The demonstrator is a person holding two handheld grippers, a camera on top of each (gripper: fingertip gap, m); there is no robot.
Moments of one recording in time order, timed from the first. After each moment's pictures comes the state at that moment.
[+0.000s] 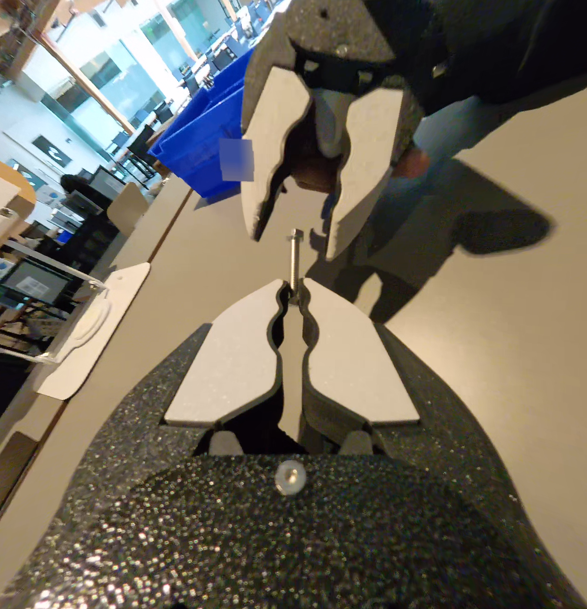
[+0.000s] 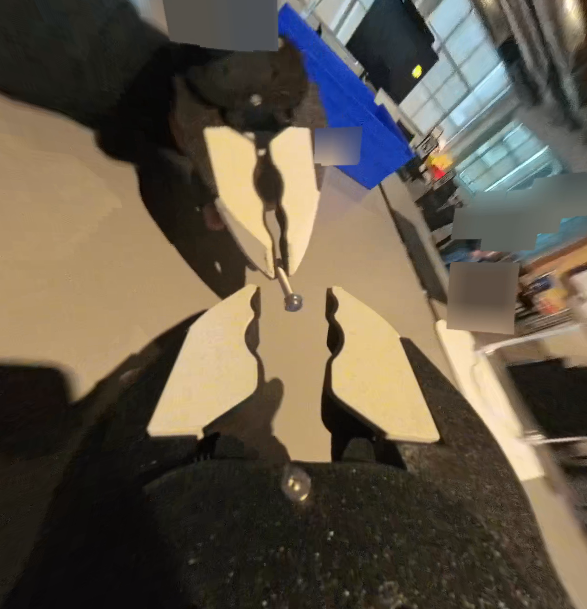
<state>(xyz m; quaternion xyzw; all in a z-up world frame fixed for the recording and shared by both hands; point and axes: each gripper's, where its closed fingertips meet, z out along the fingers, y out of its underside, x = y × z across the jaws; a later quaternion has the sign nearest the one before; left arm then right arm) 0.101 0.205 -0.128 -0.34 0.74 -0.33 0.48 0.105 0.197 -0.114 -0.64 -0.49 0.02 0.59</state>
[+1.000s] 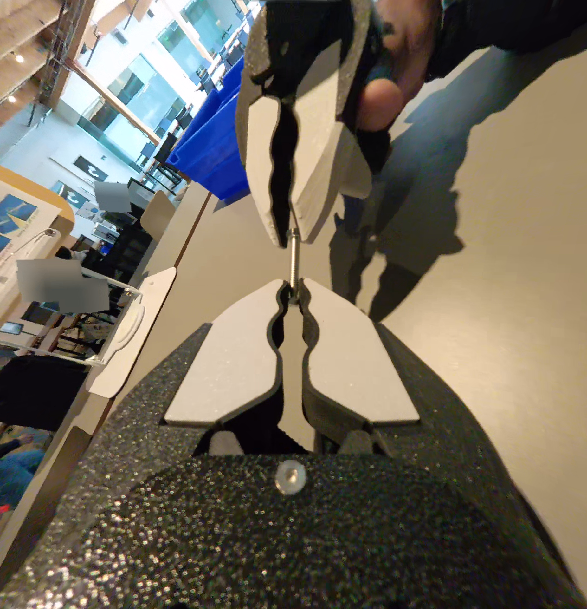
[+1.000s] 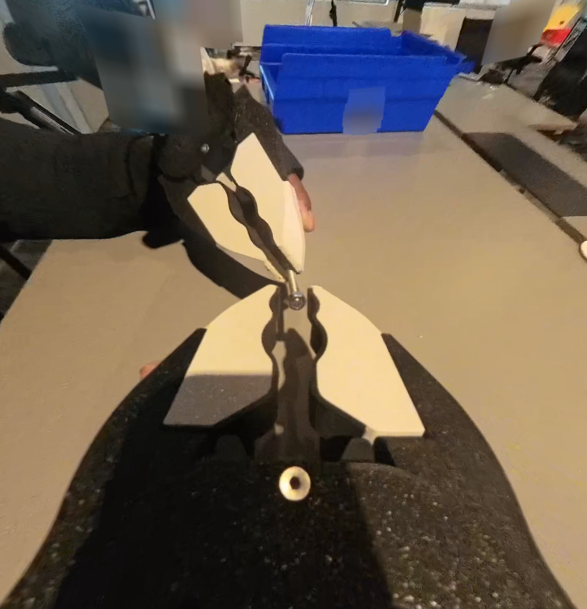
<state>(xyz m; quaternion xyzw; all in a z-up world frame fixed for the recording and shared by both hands) 0.102 0.208 -0.128 -0.32 0.75 -0.28 0.52 0.106 0.196 -0.114 -0.74 -0.37 0.22 0.52</state>
